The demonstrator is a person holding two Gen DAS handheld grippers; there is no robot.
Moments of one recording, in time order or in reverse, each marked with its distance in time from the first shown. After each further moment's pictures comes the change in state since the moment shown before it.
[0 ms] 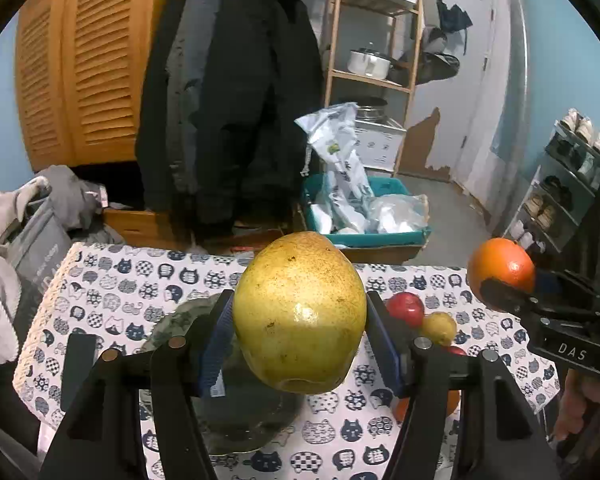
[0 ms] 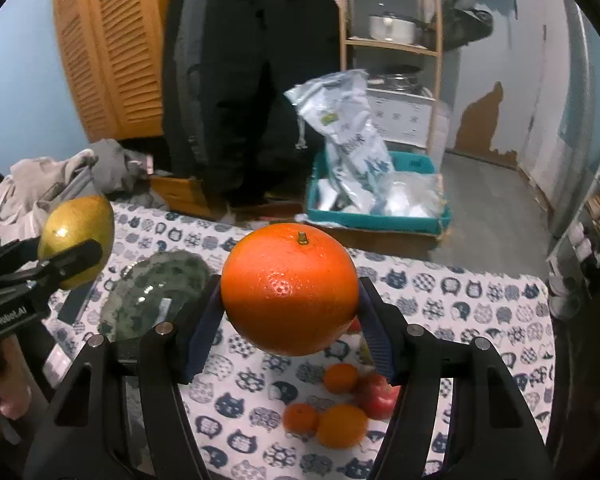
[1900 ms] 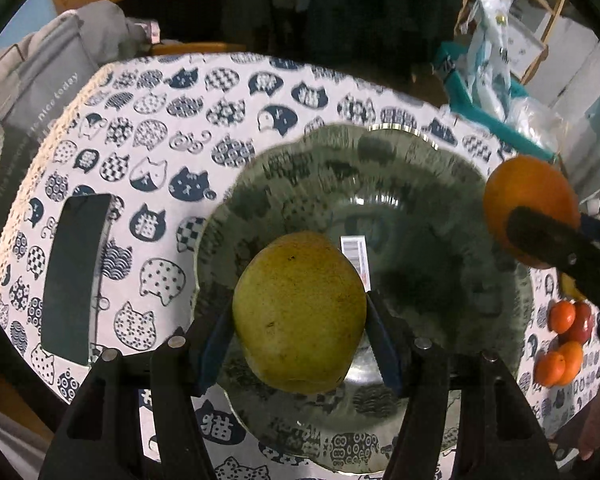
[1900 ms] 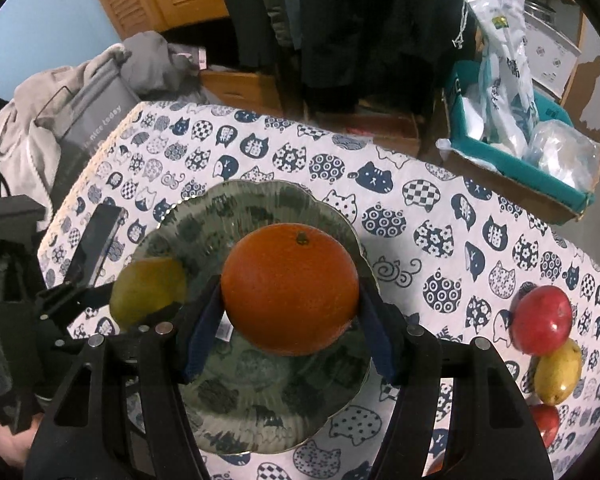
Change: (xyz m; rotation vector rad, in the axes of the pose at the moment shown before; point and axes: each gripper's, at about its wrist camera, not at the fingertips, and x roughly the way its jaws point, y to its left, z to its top) left arm 0.158 0.151 -0.098 -0.196 0.500 0.150; right arm 0.201 0.137 -0.010 -0.090 0.359 0.181
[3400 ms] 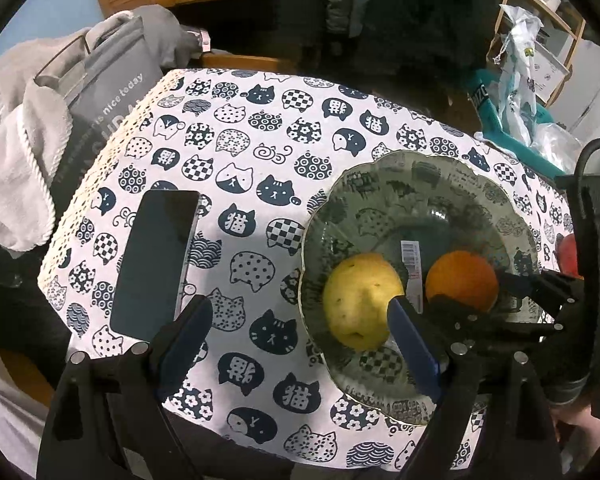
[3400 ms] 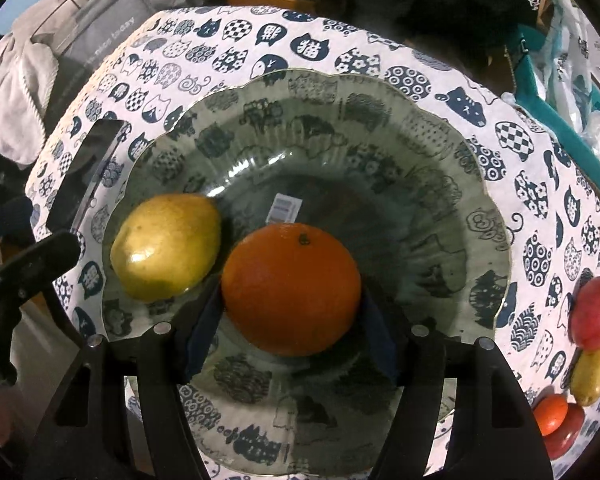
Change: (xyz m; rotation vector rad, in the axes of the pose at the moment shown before) left arm -0.050 0.048 -0.010 -0.063 -0.061 0.104; right arm 0.072 0.042 -0.025 -0.099 0.234 0.028
